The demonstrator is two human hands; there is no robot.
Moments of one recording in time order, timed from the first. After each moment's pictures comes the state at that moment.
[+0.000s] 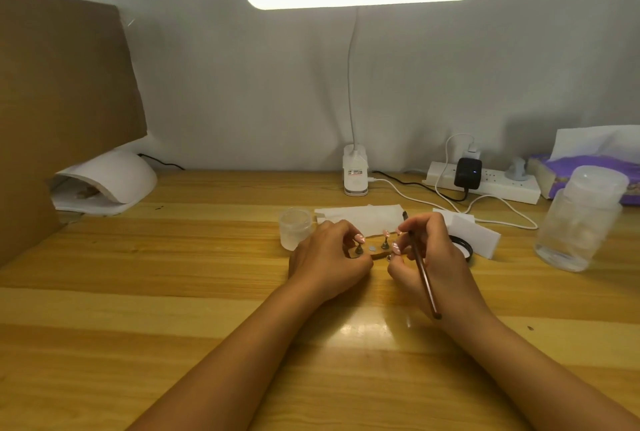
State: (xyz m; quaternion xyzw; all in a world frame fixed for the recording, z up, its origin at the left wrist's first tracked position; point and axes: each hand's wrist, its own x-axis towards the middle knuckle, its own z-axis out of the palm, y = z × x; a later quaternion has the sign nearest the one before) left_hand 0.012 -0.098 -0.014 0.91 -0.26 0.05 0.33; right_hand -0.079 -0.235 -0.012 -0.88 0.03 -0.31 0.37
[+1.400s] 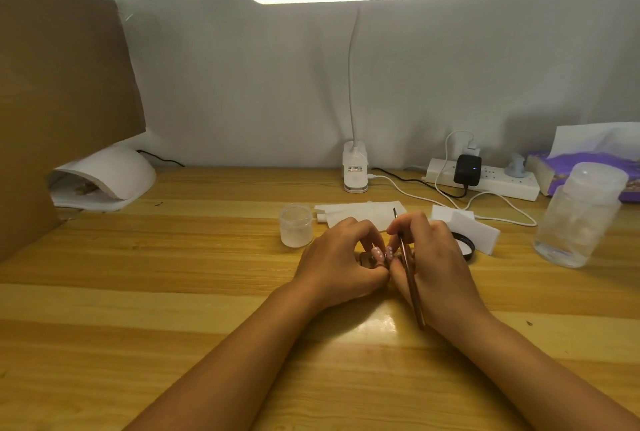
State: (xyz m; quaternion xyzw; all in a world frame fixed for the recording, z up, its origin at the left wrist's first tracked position) left_hand -0.001 -0.098 -0.010 0.85 -0.39 0.04 0.36; right_hand -0.081 -0.236 -0.019 -0.92 0.02 -0.29 0.25
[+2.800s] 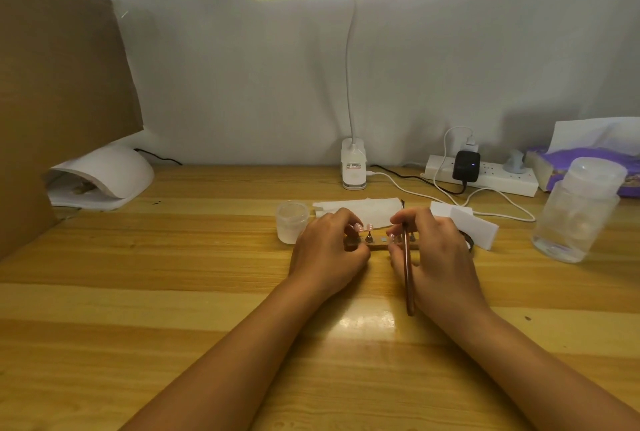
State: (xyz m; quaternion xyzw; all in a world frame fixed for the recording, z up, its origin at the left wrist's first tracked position) left_hand 0.008 -0.101 -0.016 0.88 -0.29 0.09 0.36; right_hand -0.083 -0.233 -0.015 -0.91 0.05 -0.33 0.25
